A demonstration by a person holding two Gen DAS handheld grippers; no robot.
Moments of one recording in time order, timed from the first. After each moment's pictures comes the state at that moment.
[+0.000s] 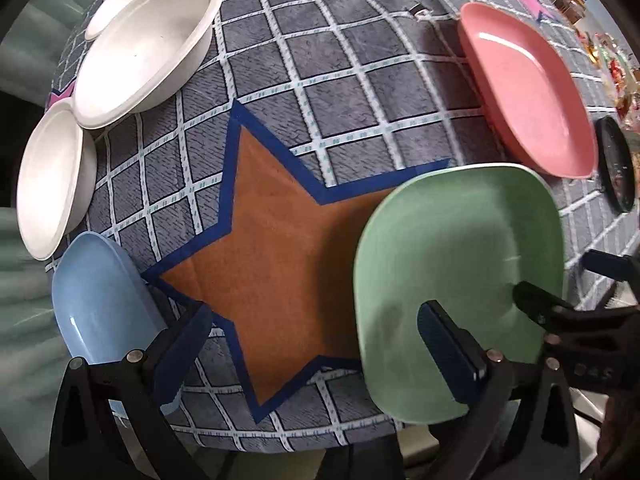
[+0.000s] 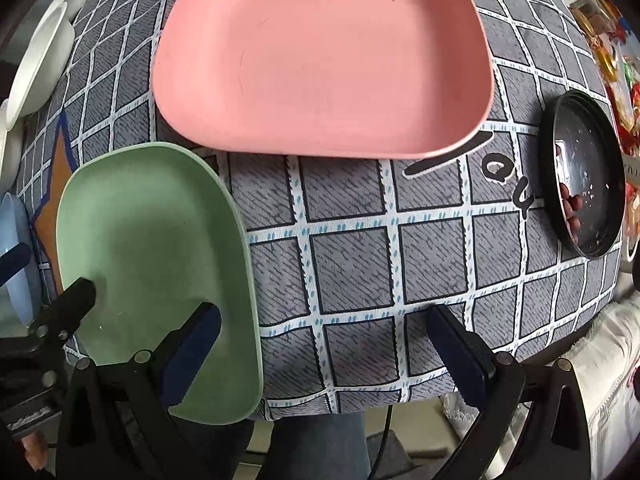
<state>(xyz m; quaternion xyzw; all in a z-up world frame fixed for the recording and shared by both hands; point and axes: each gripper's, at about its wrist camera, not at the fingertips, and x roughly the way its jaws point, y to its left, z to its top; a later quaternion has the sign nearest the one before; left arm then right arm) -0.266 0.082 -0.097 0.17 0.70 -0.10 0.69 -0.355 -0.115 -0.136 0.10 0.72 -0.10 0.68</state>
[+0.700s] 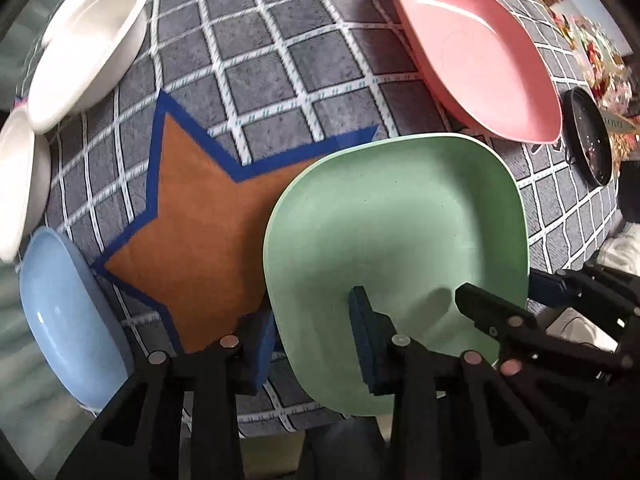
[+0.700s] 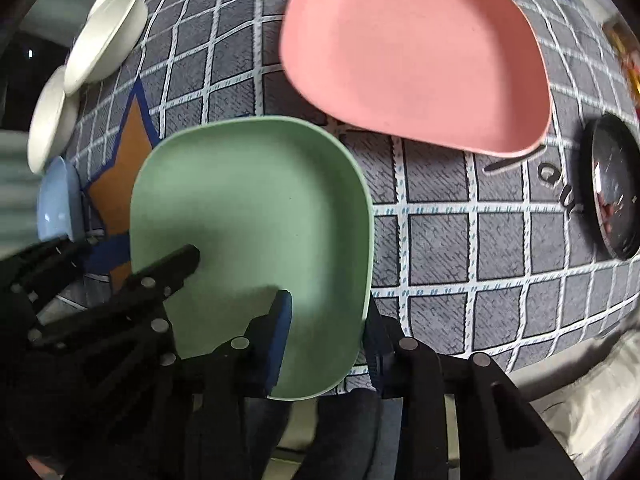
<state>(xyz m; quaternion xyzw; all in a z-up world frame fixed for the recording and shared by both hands) -0.290 0.066 -0.100 0.14 0.73 -0.15 0.65 -0.311 -0.080 -0.134 0.13 0.71 -0.03 0.70</state>
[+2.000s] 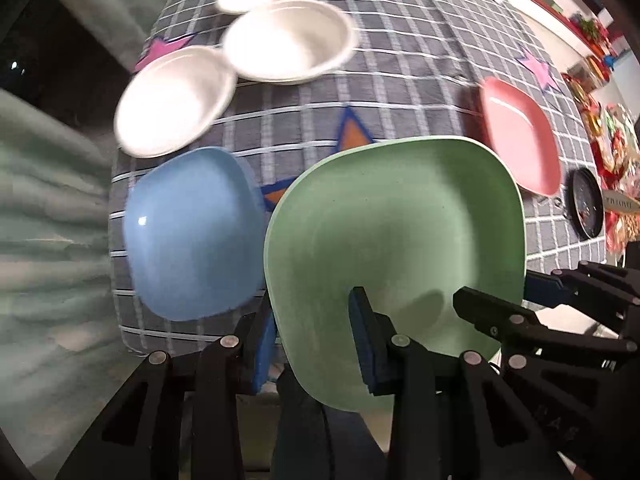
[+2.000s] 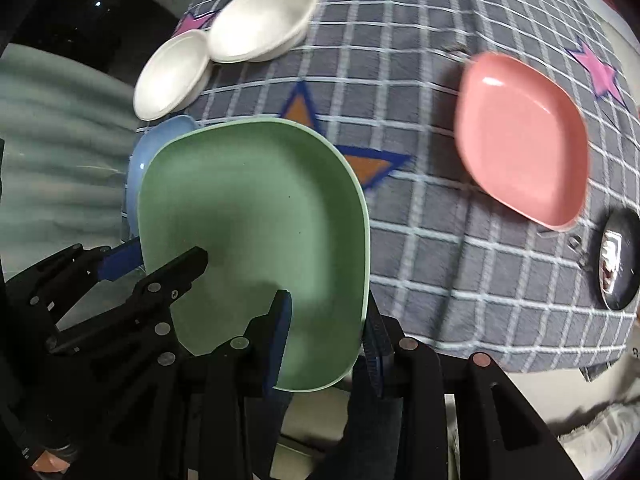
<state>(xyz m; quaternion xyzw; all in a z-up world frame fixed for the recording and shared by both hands) -0.310 0.176 0.000 0.07 0.68 -0.06 0.73 -0.302 -0.017 -0.042 0.07 0.68 0.08 0.73</state>
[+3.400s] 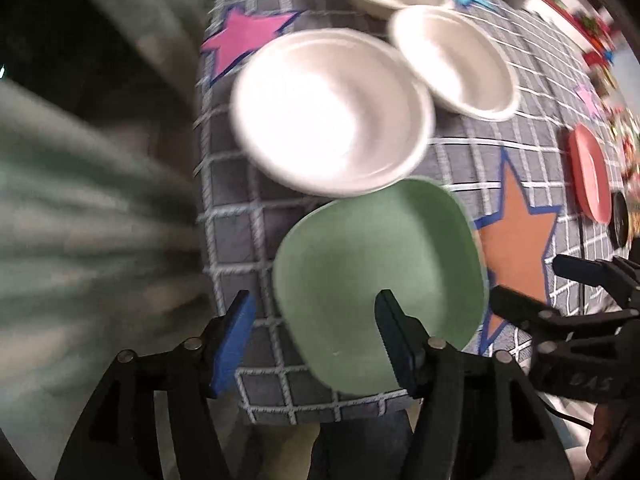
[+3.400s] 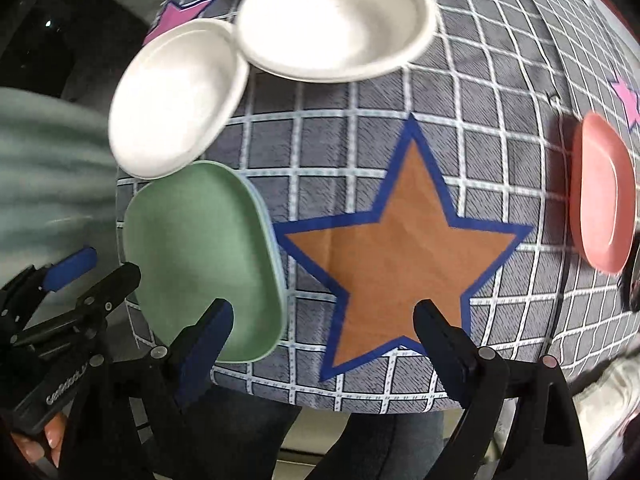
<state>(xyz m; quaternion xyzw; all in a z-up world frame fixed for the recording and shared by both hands) -0.233 0.309 -0.019 0.09 0.69 -0.09 0.71 -0.199 0.092 -0.086 0.08 0.70 -0.01 0.70</state>
